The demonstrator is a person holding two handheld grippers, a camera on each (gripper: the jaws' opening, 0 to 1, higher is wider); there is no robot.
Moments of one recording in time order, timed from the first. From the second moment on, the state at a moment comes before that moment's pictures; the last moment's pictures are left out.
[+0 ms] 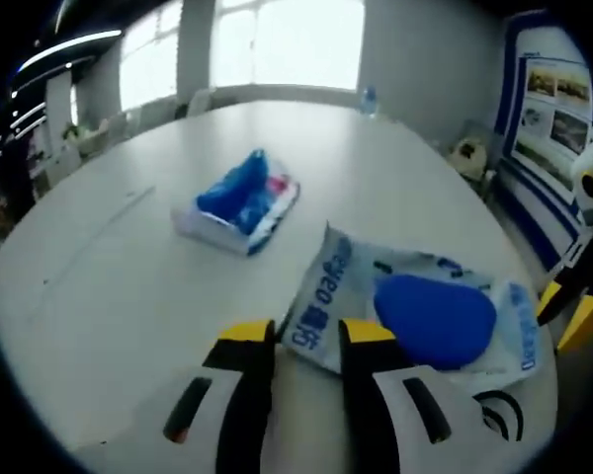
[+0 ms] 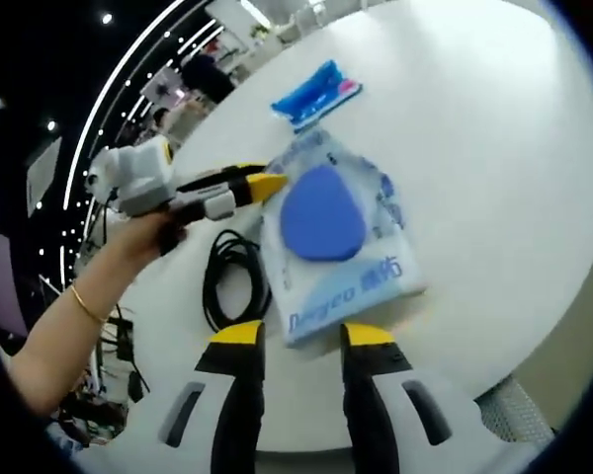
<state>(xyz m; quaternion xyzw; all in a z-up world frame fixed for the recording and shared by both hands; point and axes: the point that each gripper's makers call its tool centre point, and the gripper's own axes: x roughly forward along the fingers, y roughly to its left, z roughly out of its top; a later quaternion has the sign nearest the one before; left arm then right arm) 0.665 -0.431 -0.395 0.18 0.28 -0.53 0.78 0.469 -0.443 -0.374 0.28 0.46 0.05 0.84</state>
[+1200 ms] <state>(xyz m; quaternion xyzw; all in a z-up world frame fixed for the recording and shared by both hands) 0.655 -0.416 -0.375 0.22 0.27 -0.52 0.78 0.474 -0.494 -0.368 0.23 0.43 -0.02 0.87</state>
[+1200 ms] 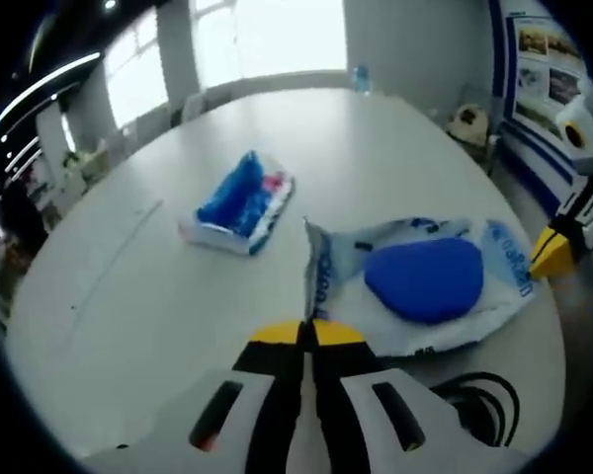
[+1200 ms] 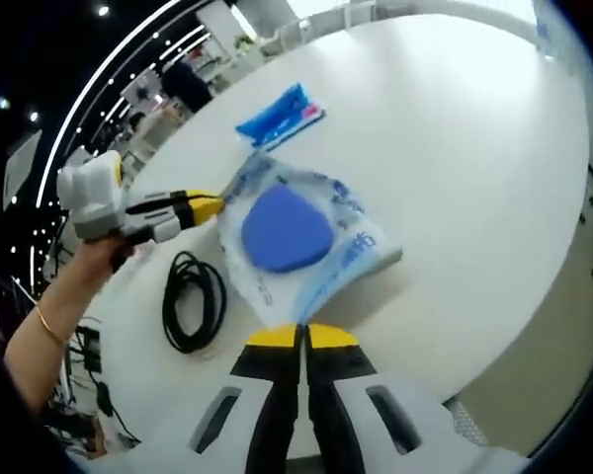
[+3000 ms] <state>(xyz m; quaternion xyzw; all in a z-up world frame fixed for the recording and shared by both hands) 0.643 -0.277 -0.295 0.08 0.21 -0.29 0.93 0.638 -0.469 -0.272 -0.01 0.32 0.11 0.94</state>
